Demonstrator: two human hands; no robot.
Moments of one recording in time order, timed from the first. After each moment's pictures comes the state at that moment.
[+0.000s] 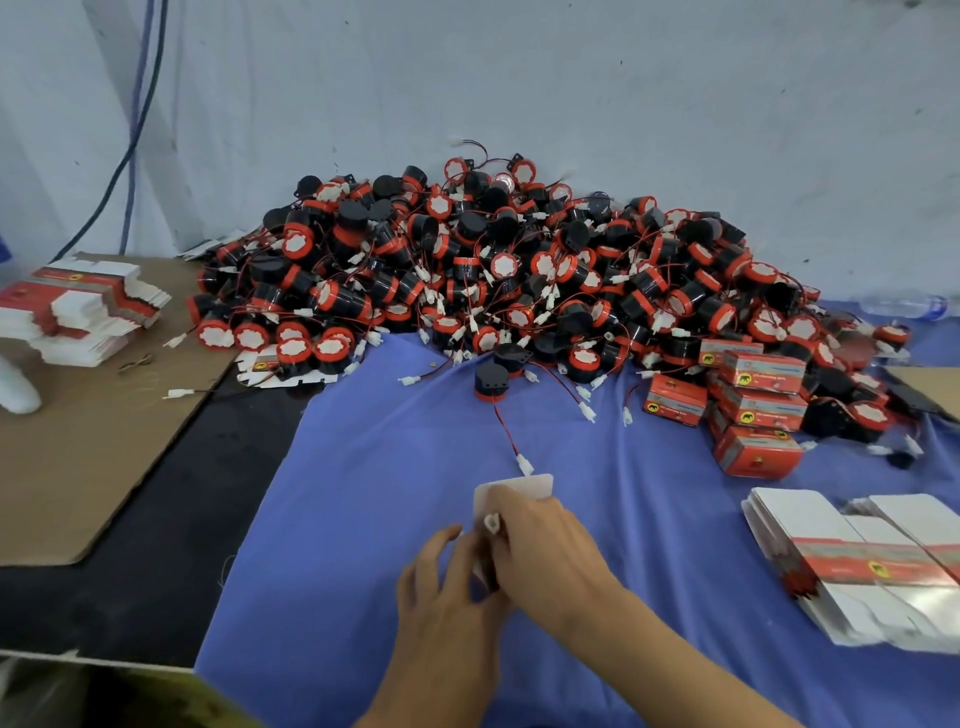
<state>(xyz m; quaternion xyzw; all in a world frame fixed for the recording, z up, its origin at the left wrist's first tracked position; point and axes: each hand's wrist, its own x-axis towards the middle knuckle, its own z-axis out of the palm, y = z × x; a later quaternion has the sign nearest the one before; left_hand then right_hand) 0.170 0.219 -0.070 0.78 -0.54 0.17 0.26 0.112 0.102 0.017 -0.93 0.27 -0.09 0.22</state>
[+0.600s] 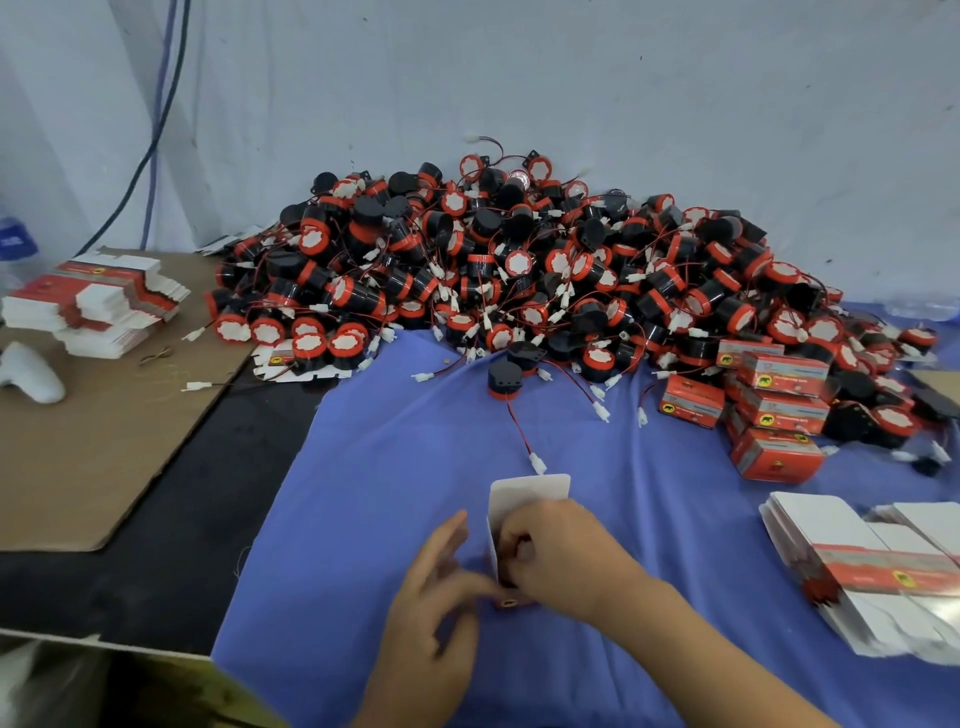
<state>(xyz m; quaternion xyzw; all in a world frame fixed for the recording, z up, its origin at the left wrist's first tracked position) 0.190 0.242 -0.079 0.70 -0.46 -0.01 0.54 0.110 0.086 0.010 -0.95 0.22 0.00 0.22</state>
